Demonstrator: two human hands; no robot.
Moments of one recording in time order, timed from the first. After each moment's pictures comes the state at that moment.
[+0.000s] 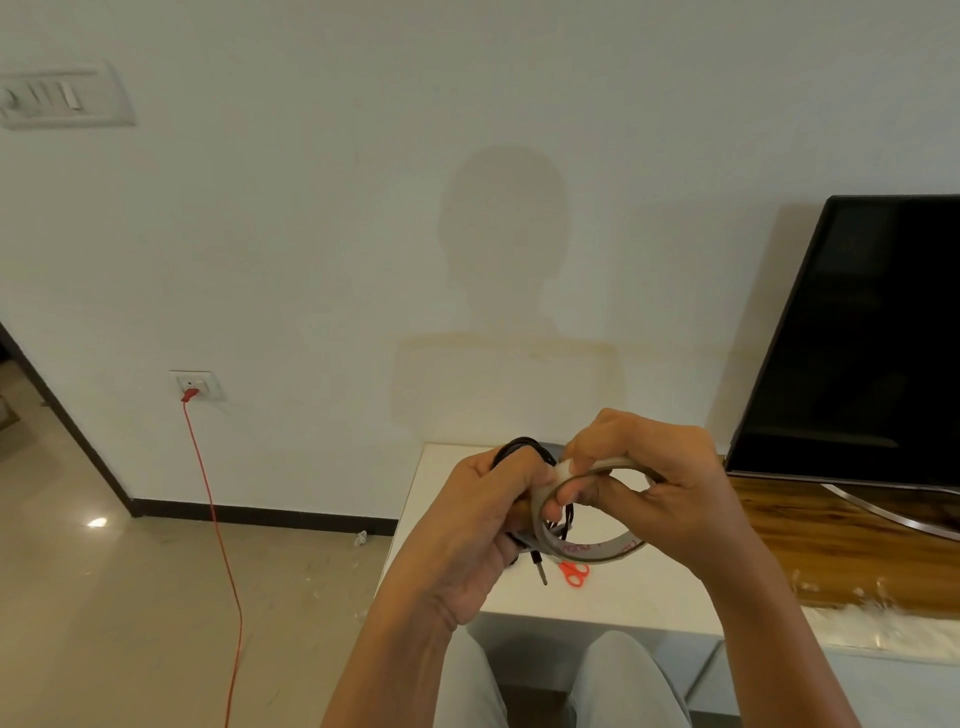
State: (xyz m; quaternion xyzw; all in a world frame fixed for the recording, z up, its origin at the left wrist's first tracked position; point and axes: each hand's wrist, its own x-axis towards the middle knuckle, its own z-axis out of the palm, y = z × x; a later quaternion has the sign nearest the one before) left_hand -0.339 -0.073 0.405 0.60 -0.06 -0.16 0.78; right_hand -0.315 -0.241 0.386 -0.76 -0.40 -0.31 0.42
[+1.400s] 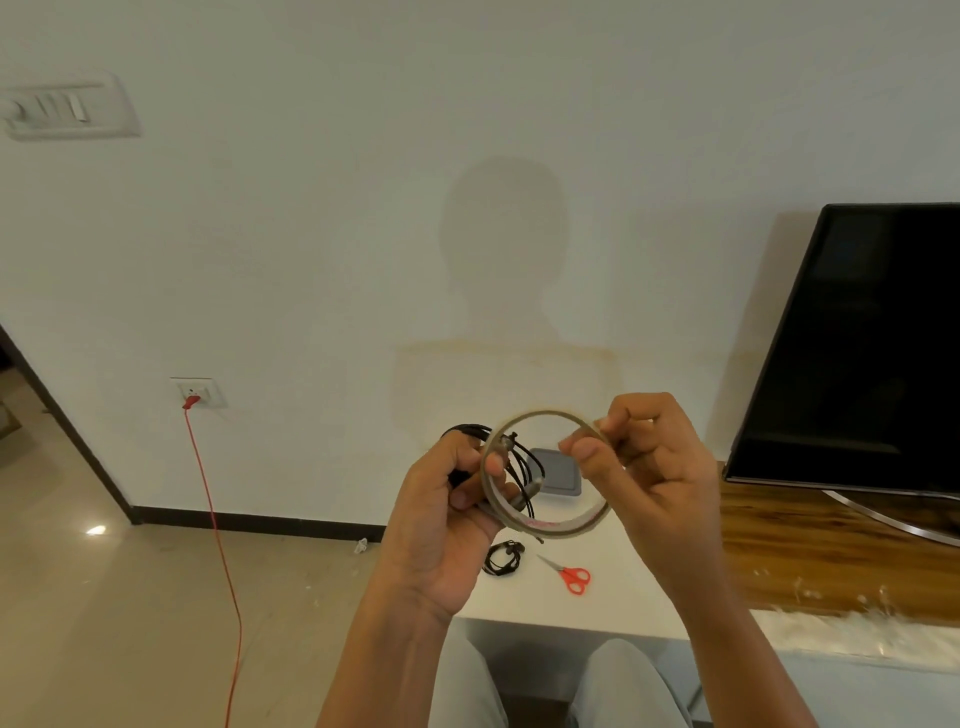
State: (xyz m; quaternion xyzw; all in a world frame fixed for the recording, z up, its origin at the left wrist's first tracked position) left_hand -0.332 -0.066 0.402 0.41 0.05 -0.08 0.91; right_hand -0.327 -0.220 0.377 -0.72 -0.21 -0.34 0.57
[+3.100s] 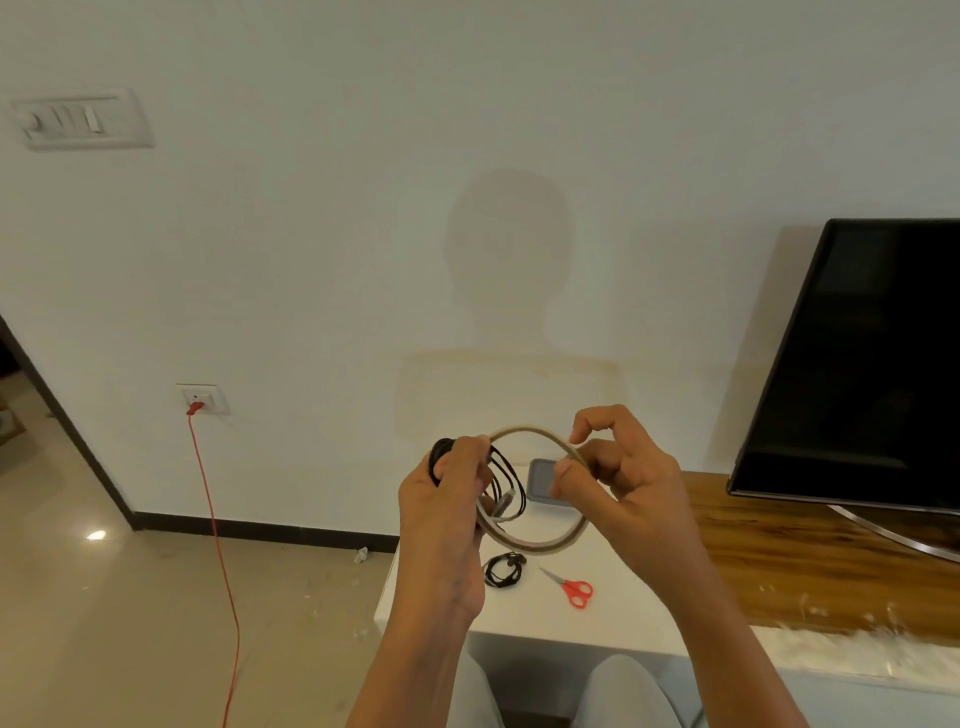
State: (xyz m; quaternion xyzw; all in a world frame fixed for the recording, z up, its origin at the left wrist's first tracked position) left_hand -0.318 -0.074 0.389 0.54 0.10 0.07 0.83; right_hand -0.320 -0.215 0.380 -0.79 -0.17 -0.22 0.56
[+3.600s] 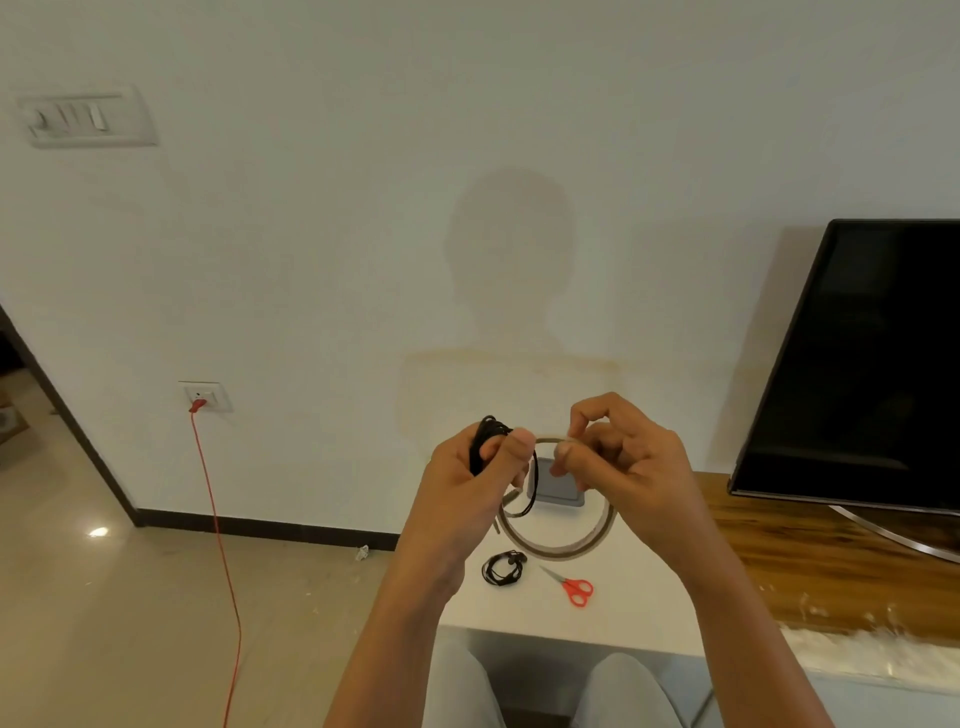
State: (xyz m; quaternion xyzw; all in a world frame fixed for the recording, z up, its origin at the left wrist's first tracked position) left_hand -0.313 -0.064 0.398 0.72 -0.09 0.03 0.68; right_hand -0.311 -0.227 0.393 -0.78 -0.19 -0.16 0.58
